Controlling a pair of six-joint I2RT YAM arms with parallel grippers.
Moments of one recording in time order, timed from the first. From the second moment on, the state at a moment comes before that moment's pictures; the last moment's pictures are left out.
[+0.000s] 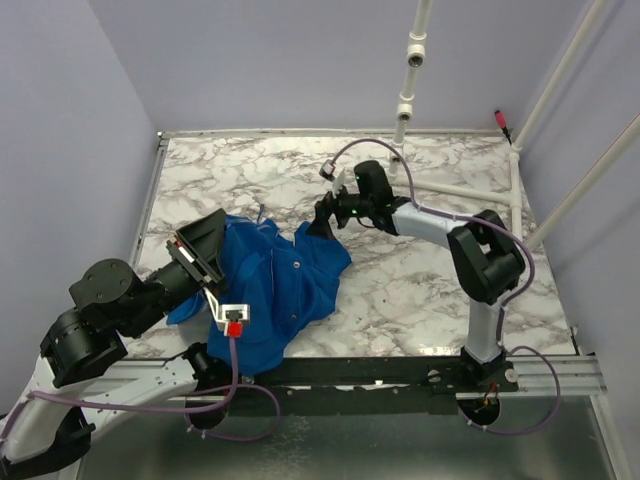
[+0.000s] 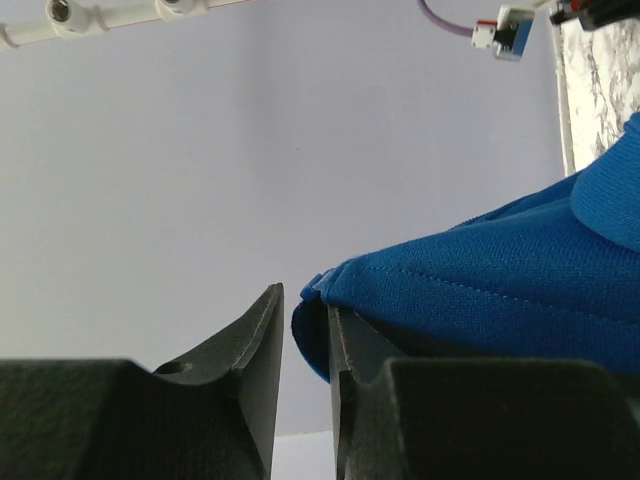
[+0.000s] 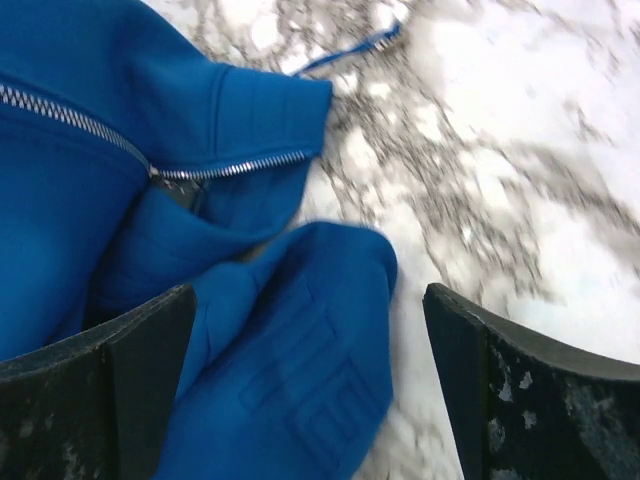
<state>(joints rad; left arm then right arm) -0.93 0.52 1.22 -0.74 -0.12 1.71 0.57 1.90 1.22 0.16 -0.62 -0.02</state>
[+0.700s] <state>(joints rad) -0.89 0.52 1.17 -0.75 -0.02 1.78 0.64 2.07 1.26 0.21 -0.59 -0.02</state>
